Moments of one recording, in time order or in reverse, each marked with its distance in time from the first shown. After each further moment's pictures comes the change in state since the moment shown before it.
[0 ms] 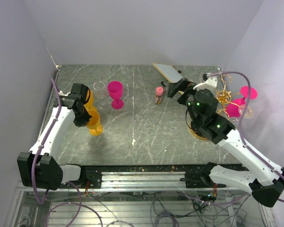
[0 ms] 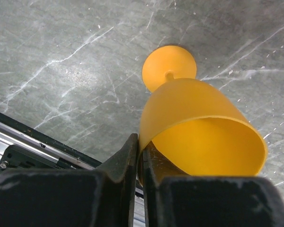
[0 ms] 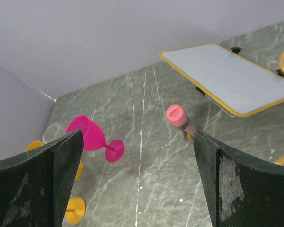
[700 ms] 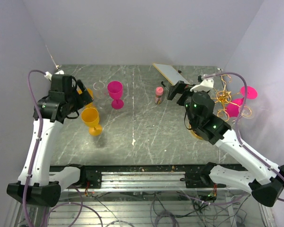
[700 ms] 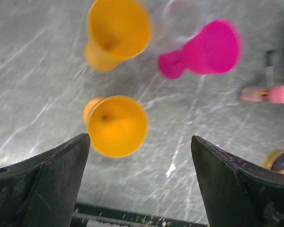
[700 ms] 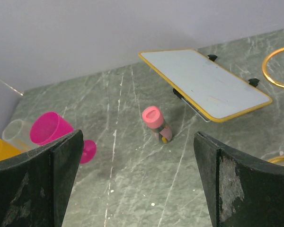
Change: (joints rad) left arm 0.023 -0.171 0.202 0.071 0.092 0.143; right arm 0.000 -0.029 -0.084 0.089 0.058 -0.146
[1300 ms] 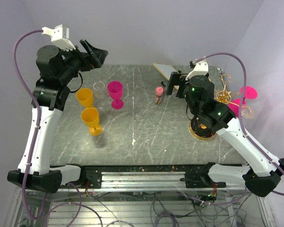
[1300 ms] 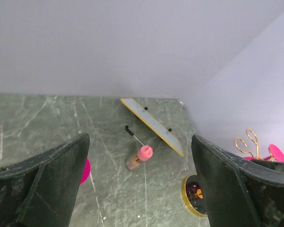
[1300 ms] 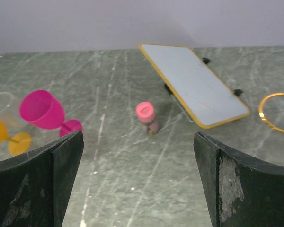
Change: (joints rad) left arm -0.042 0.133 0.288 0.634 0.400 0.109; right arm 0.000 0.165 0.357 -0.331 -0.090 -0.113
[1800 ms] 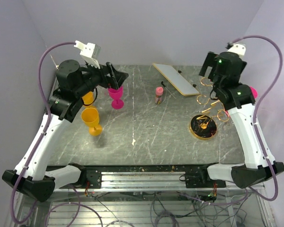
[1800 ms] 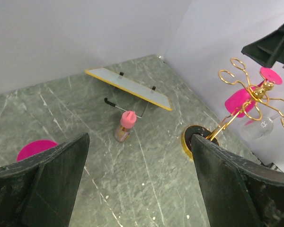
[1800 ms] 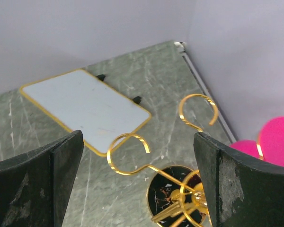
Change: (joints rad) left arm -0.202 -0.063 -0.206 0.106 0.082 0.204; right arm -0.419 0.136 0.272 -0.221 0.013 -0.082
